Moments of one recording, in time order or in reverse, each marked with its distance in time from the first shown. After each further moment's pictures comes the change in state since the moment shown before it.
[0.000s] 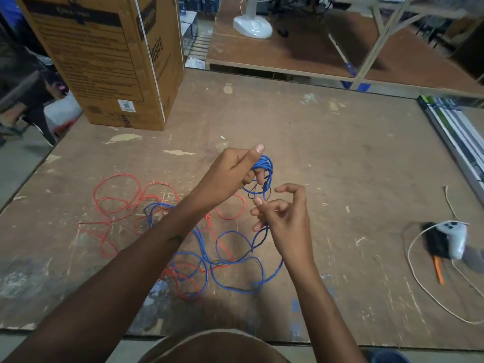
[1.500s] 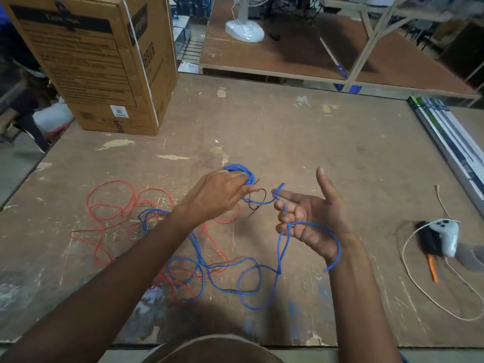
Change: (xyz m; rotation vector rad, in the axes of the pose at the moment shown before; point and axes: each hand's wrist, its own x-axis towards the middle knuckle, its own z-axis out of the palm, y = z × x) left_hand 0.011 -0.075 -0.010 0.992 0.075 0.644; right_hand 0.040 -0.036 -0.073 0.613 -0.450 0.649
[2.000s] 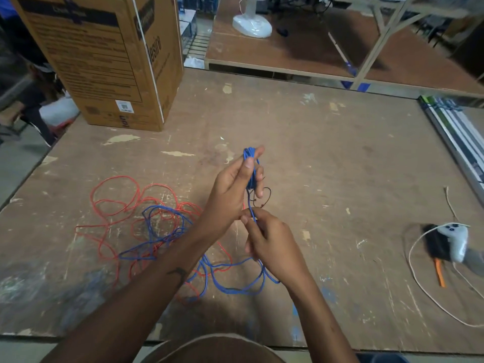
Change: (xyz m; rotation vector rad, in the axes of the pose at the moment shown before) left_hand 0.013 0.067 -0.029 -1.352 0.229 -0.636; right_hand 0.027 0.090 0.042 -1.182 0.344 -0.455
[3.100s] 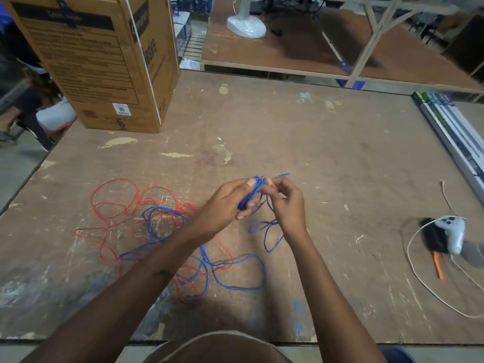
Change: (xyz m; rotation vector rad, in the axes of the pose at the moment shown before) left_hand -0.014 -0.011 -0.024 0.080 -0.260 -0.263; right_hand 0.076 0.051 -0.010 0.348 0.375 0.037
